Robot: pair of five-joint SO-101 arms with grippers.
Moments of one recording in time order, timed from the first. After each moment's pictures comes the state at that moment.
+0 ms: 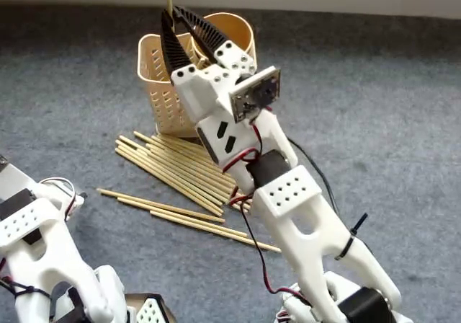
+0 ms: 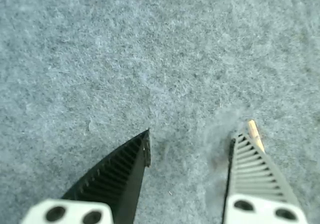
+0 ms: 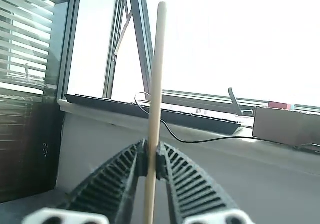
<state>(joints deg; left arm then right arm) -43.7 -35.6 59.9 57.6 22.5 -38.4 -23.6 29.8 -24.0 8.0</state>
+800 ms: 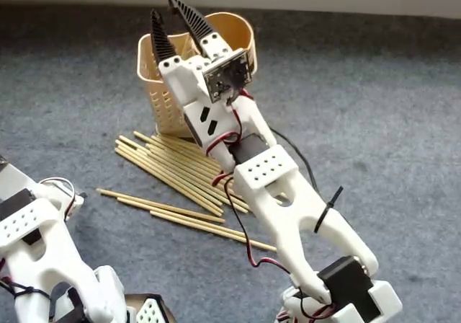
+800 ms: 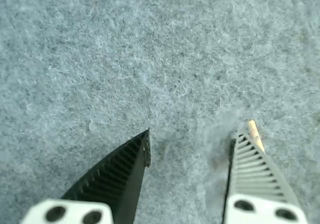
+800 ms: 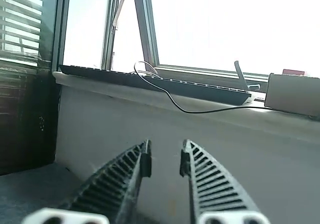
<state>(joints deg) -43.7 -35.6 59.9 57.6 22.5 -38.2 -11.2 25.4 -26.7 8.3</state>
